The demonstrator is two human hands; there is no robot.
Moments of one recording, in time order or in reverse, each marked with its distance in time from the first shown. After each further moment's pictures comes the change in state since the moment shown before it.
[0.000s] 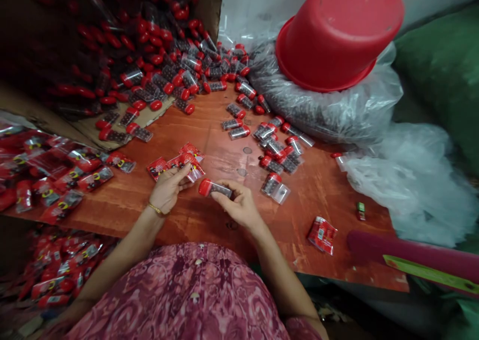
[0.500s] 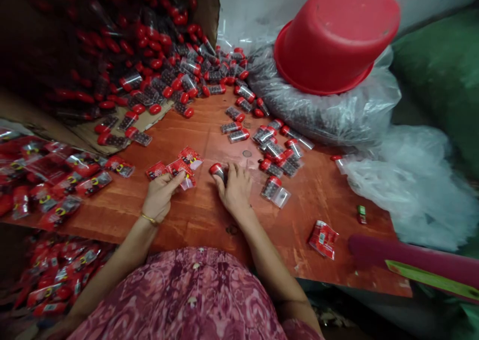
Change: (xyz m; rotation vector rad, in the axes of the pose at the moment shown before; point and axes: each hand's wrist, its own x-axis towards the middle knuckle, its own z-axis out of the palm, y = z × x) left_hand 0.002 -0.006 -0.013 0.096 0.042 0.196; right_hand 0.037 0.034 0.010 -0.926 0.345 -0.184
